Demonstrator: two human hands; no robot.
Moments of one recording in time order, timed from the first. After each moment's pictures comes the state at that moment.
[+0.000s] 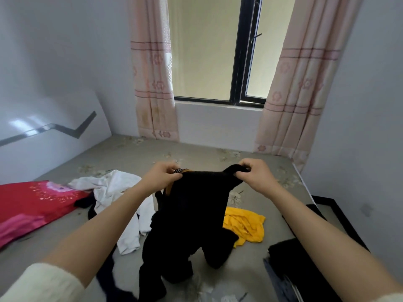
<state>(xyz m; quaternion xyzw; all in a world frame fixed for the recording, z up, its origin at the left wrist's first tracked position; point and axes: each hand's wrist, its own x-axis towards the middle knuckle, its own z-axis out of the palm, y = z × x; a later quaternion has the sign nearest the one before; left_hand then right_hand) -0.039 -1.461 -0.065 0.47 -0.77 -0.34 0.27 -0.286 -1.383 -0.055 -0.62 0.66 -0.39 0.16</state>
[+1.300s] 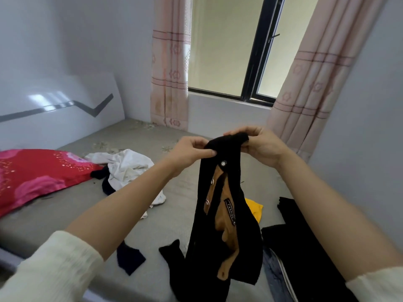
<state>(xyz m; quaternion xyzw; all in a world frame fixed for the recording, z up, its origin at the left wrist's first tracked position) -0.038 -1.346 -0.035 0.32 -0.71 -0.48 0.40 -0.231 -1.302 0.008 -0.65 0.38 -0.47 0.45</state>
